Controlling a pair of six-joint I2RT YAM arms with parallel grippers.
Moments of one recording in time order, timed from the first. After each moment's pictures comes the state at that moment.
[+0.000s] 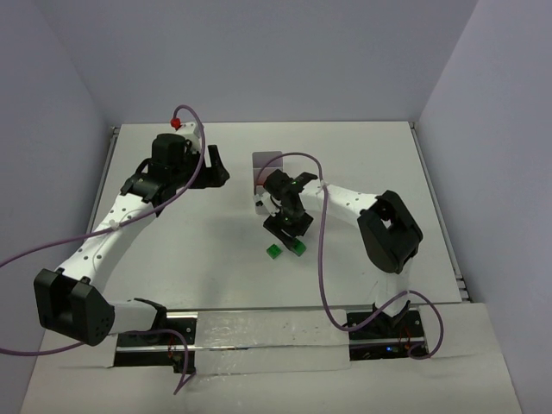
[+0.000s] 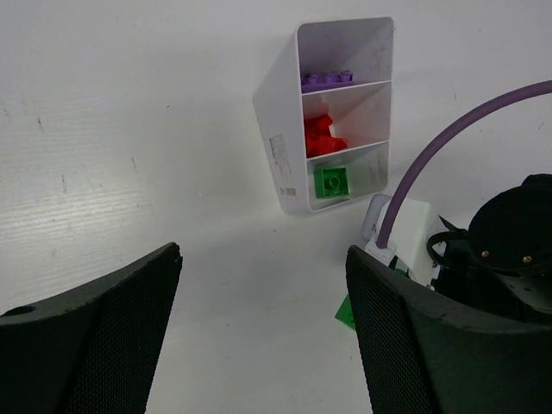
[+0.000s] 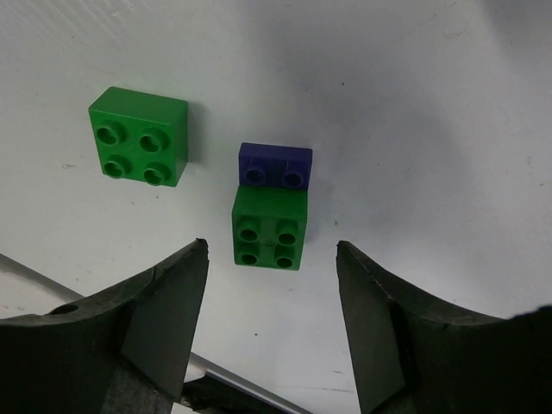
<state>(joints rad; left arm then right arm) -0.37 1.30 1.17 -0.43 0.10 -0.33 0.73 1.88 1.36 -0.91 -0.08 -0.15</state>
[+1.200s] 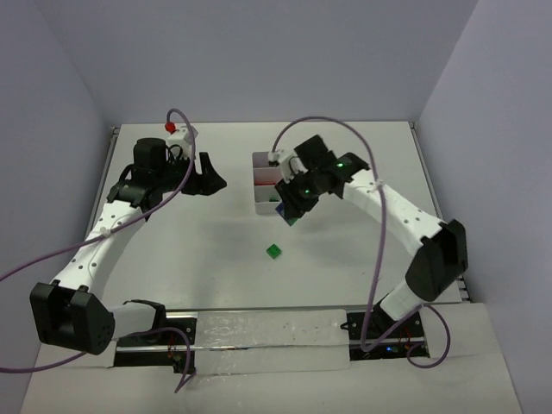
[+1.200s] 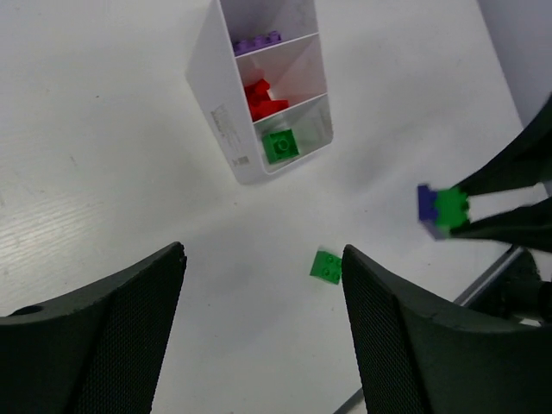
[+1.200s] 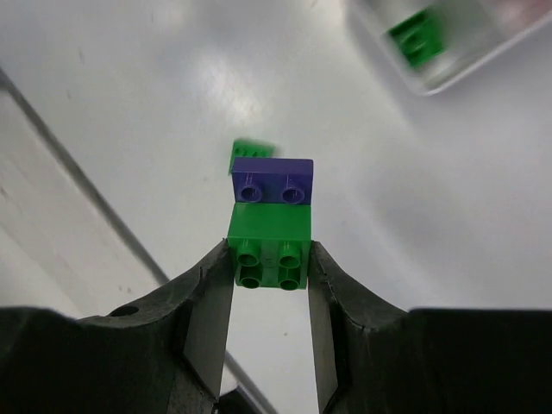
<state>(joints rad) -0.26 1.24 1.10 -0.41 0.43 -0.24 0.63 1.59 1.42 -0.91 -0.32 -0.16</state>
